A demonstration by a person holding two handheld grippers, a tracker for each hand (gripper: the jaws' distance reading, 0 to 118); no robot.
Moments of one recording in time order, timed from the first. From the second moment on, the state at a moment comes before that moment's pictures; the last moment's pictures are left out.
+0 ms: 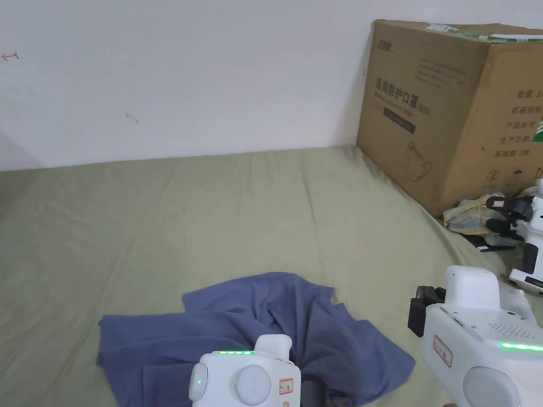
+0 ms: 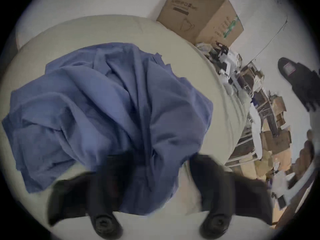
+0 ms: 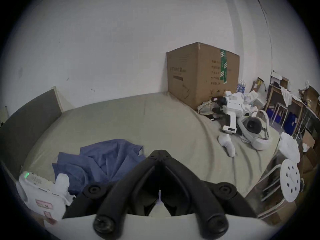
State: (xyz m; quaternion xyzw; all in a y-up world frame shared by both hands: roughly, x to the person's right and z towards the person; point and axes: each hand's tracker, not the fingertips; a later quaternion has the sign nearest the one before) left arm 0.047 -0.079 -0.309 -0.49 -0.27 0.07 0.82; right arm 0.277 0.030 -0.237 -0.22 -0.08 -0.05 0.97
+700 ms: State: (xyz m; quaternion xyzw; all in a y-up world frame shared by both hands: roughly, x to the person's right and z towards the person) left arm -0.196 -0.059 -0.302 -0.47 -0.06 0.13 0.87; right arm 0.151 0.002 -0.311 -0.28 0.06 -0.02 0.96
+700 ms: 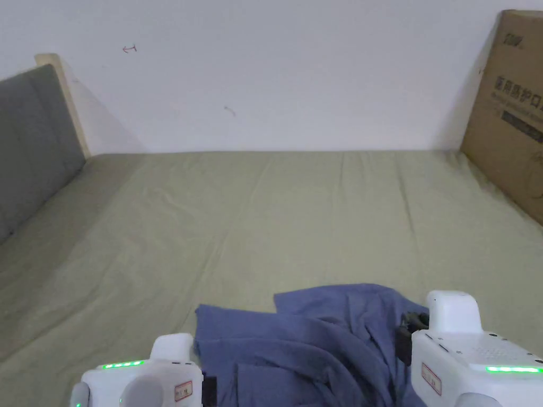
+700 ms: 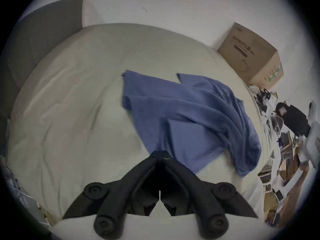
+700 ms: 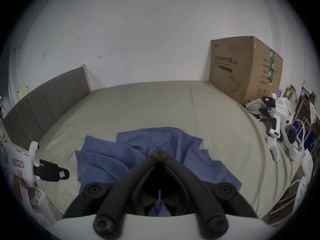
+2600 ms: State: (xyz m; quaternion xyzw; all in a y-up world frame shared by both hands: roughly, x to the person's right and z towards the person) left arm -0.234 0.014 -0.447 -0.44 -0.04 0.05 0.89; right arm 0.198 0.009 -0.547 -0.42 0.07 0.01 0.91
